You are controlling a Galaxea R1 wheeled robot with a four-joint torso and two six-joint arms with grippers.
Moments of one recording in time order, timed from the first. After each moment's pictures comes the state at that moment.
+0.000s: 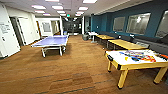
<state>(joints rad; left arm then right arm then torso) 1.53 2.97 -2.63 0.11 -0.11 -0.06 -1.58 3.07 -2.72 -0.02 0.10 0.08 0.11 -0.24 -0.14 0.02</state>
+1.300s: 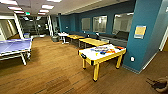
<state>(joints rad) 1.53 2.97 -2.63 0.11 -0.11 -0.06 -1.58 3.07 -2.72 -0.02 0.10 0.08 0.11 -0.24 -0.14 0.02</state>
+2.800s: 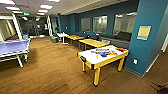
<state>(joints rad) 1.54 2.97 -2.63 0.11 -0.11 -0.06 -1.58 3.07 -2.72 -0.02 0.10 0.08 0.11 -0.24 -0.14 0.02</state>
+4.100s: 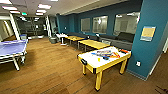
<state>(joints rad) 1.55 2.97 -2.63 0.11 -0.10 -0.06 -1.59 3.07 -2.72 -0.02 0.10 0.08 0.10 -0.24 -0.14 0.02</state>
